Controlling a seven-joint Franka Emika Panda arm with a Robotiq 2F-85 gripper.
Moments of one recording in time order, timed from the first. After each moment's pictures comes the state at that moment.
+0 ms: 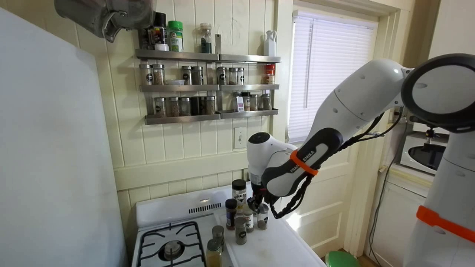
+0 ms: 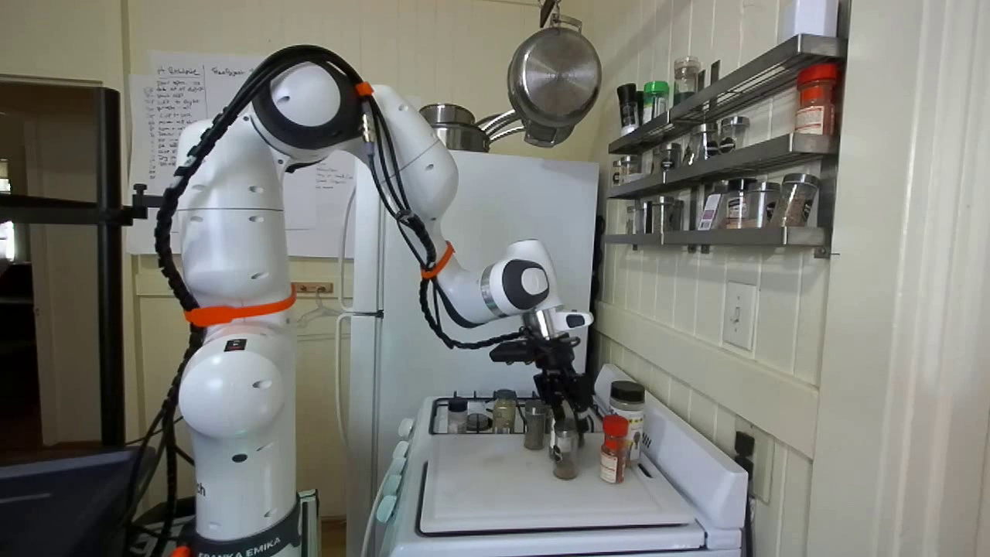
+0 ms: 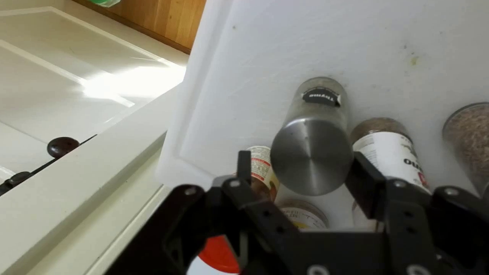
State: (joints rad) arm 0.00 -0.09 0.08 -2.49 -0.52 2.53 0.37
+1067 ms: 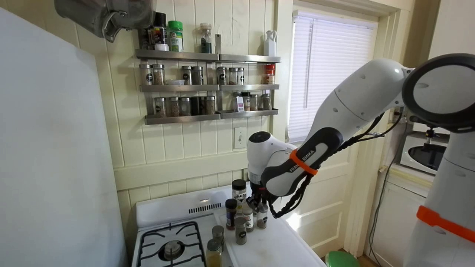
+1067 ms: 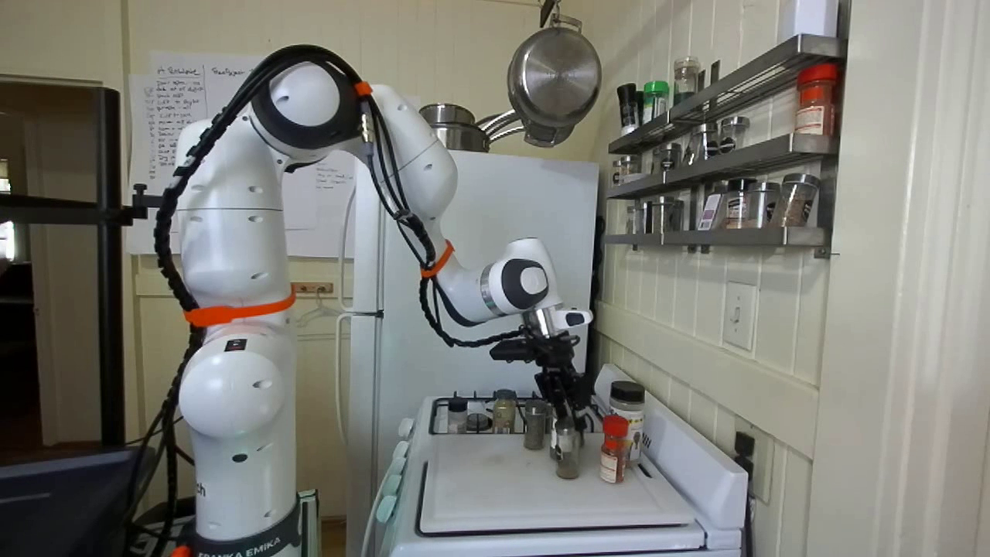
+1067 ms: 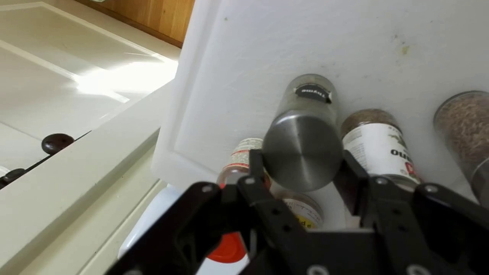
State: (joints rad) arm 0.00 -0.09 0.08 -2.49 -0.50 2.55 0.37
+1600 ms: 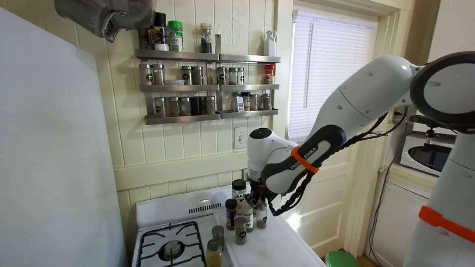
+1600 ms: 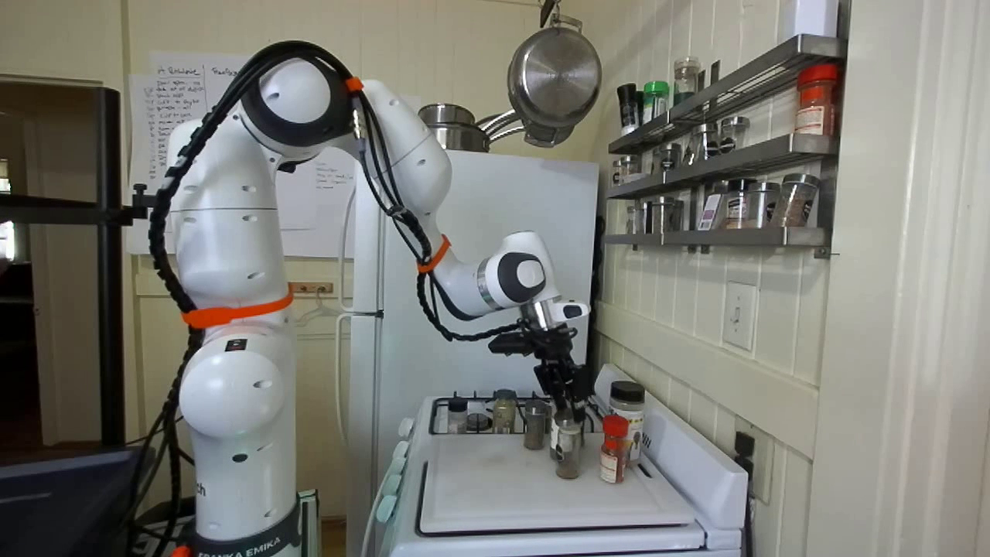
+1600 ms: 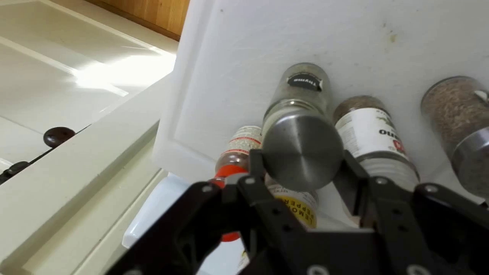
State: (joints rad) arm 0.00 -0.12 0.08 -2.49 -0.48 2.55 0.37
